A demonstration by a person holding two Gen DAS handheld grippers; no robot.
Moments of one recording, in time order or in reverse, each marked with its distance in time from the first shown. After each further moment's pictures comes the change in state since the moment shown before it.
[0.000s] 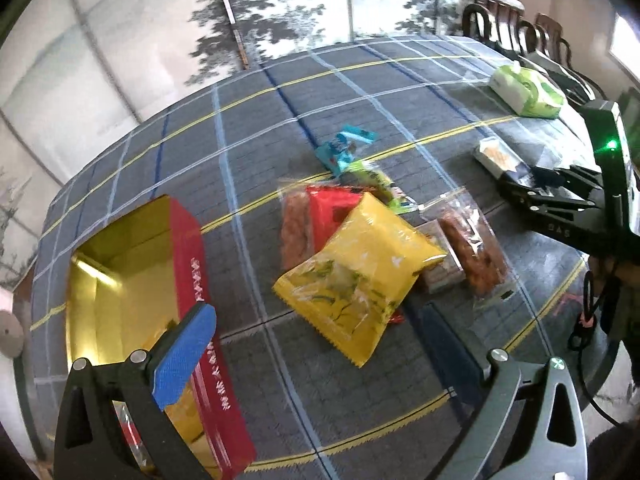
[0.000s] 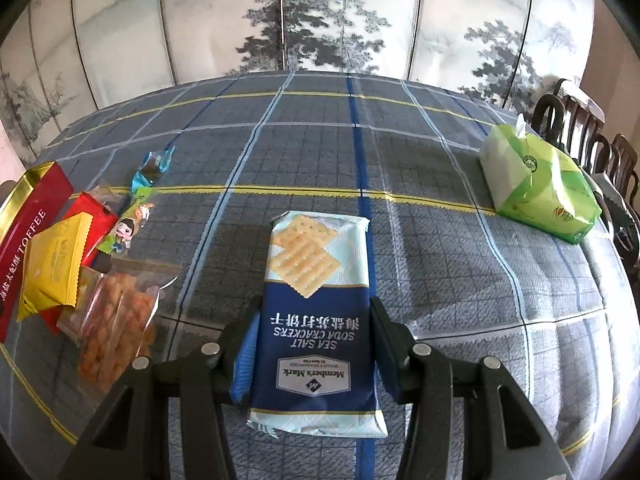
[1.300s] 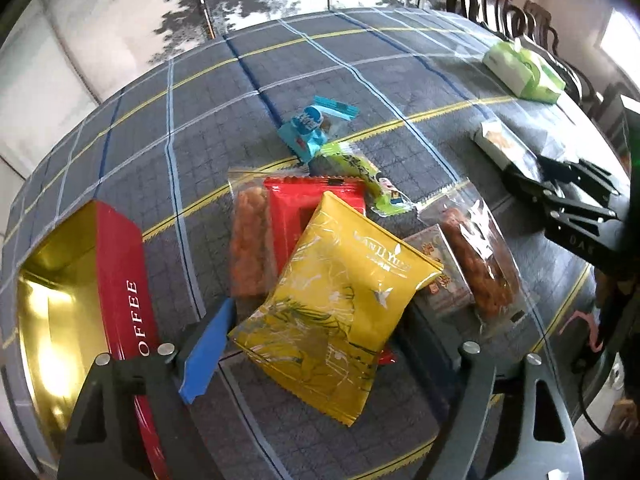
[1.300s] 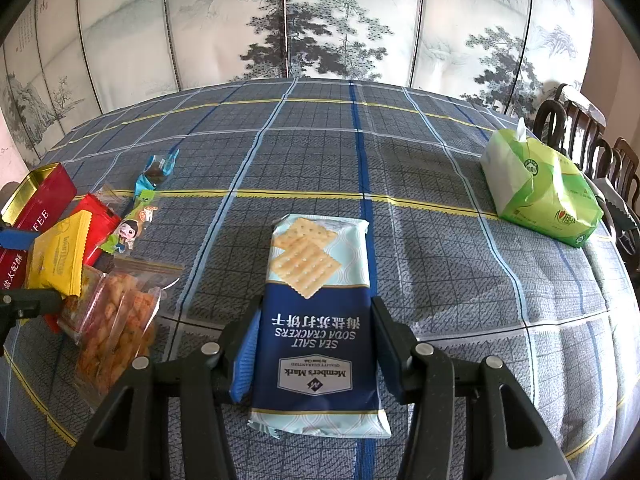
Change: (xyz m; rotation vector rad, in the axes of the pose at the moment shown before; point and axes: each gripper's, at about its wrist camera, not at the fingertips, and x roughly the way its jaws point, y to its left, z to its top) left arm 0.052 -0.005 0.016 -0.001 0.092 -0.101; right arm -0.001 -0.002 -0.006 -0.003 -0.030 0.007
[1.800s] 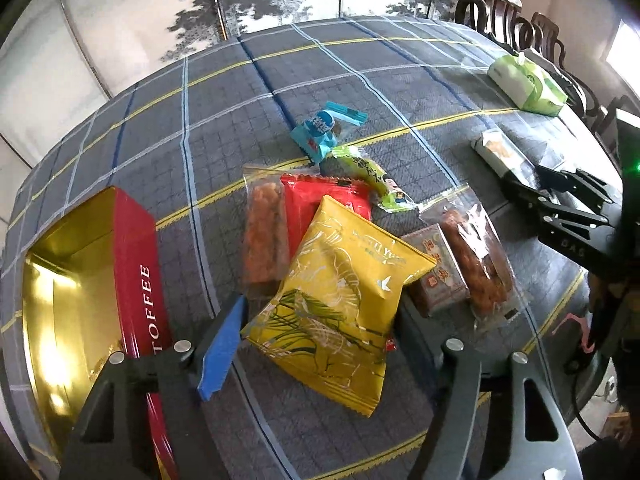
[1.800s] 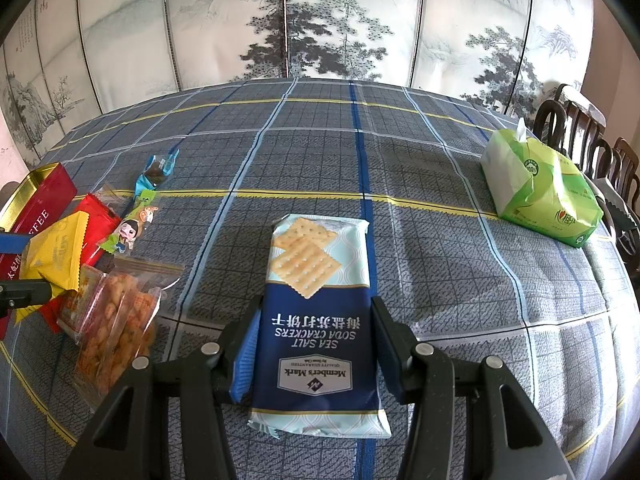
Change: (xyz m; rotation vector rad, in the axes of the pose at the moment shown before) left arm -0.012 0.004 -0.007 -0.042 -0.017 0.000; right arm 0.000 0.000 0.000 0.000 0.000 0.000
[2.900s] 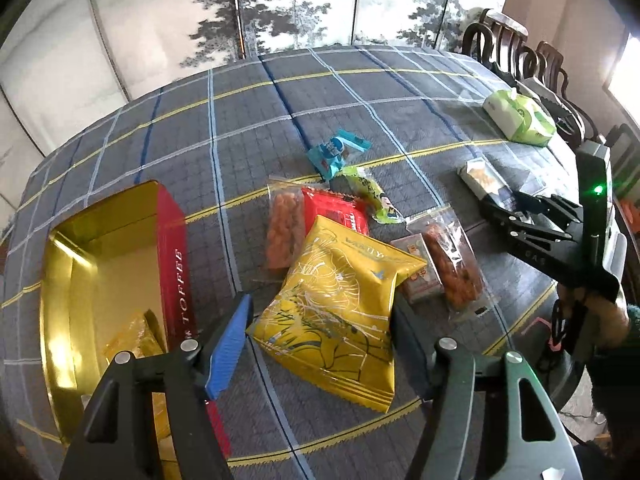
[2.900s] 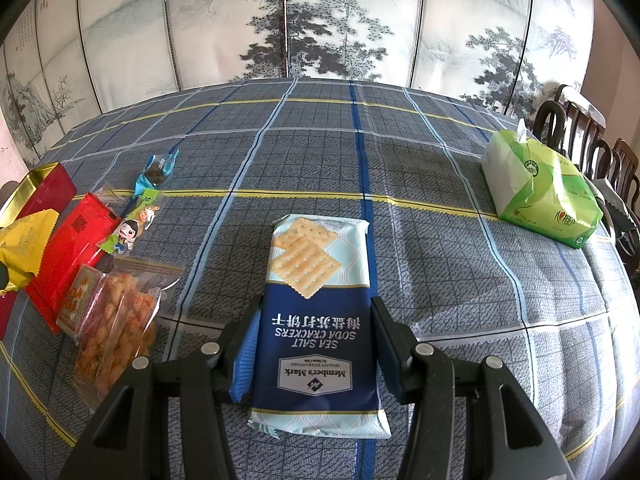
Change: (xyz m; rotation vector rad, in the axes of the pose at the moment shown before) left arm -0.044 0.007 -0.012 -0.072 -0.072 -0.007; right arm 0.000 0.000 0.000 0.000 0.001 -0.001
